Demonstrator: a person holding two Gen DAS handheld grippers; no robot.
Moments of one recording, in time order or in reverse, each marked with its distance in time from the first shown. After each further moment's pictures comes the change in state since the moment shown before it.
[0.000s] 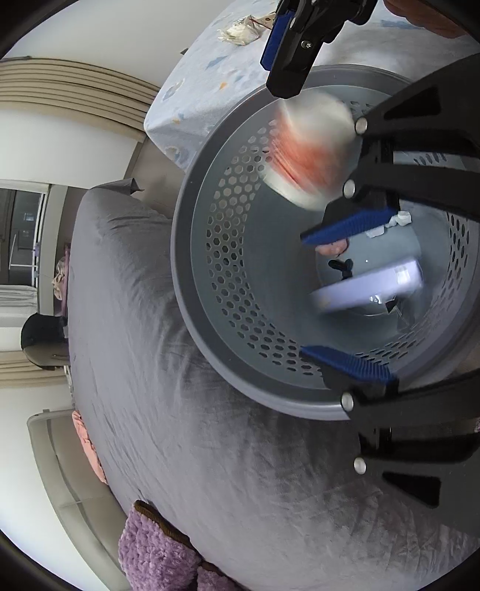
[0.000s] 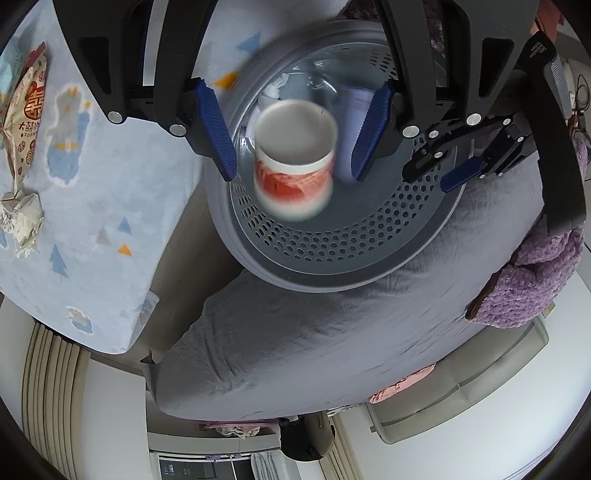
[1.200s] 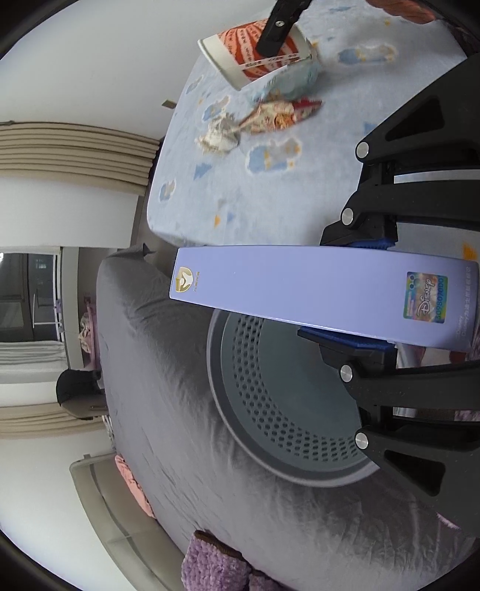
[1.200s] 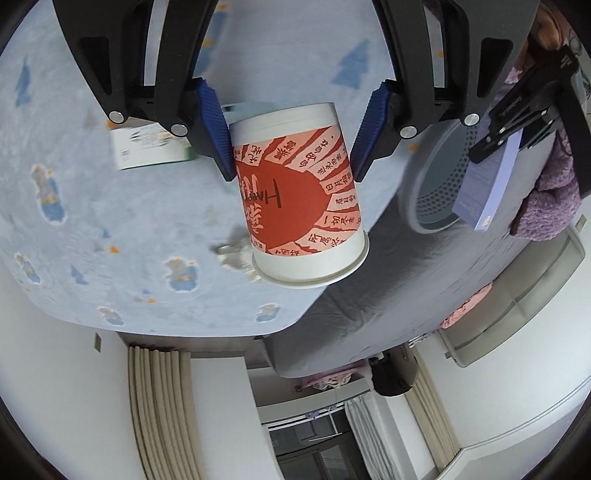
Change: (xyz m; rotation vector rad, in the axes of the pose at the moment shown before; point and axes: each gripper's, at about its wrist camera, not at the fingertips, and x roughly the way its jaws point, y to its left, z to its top) left arm -0.094 -0.128 -0.022 0.146 -0.087 -0.083; right arm -0.164 -0.158 -0.083 0.244 -0.193 -0.148
